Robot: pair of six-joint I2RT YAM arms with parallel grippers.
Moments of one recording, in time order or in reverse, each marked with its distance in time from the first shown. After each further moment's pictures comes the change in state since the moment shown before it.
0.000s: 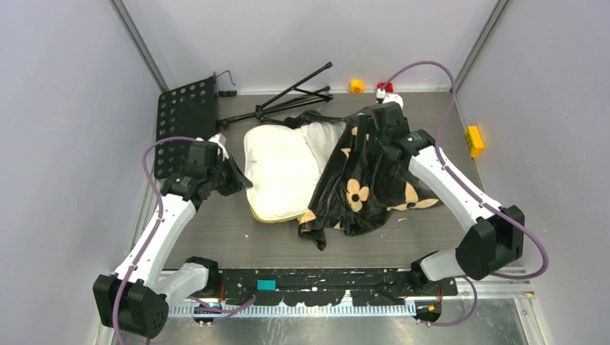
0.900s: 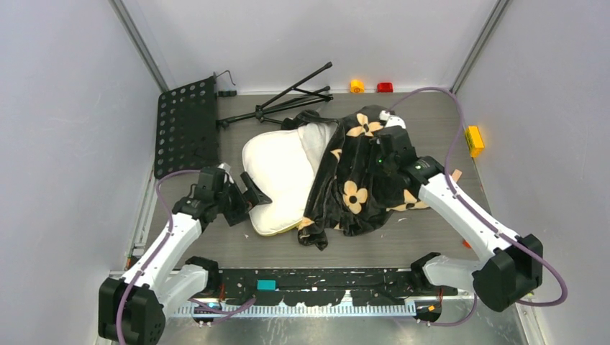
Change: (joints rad) left arm -0.013 -0.095 -0.326 0.162 0.097 -0.223; right arm 0.011 -0.263 -0.311 0.100 -0.127 0.111
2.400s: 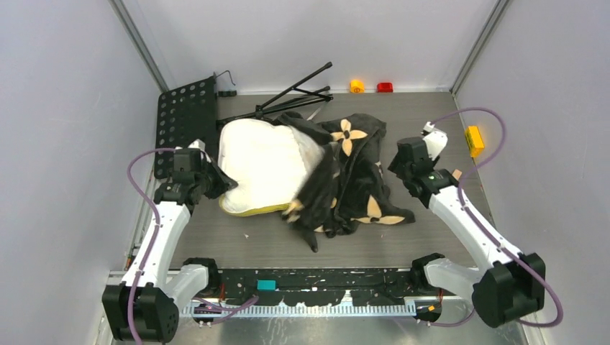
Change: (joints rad) left arm 0.173 0.034 0.196 -0.060 -0.089 0.204; right arm -0.096 -0.033 -0.144 0.011 0.325 0.203
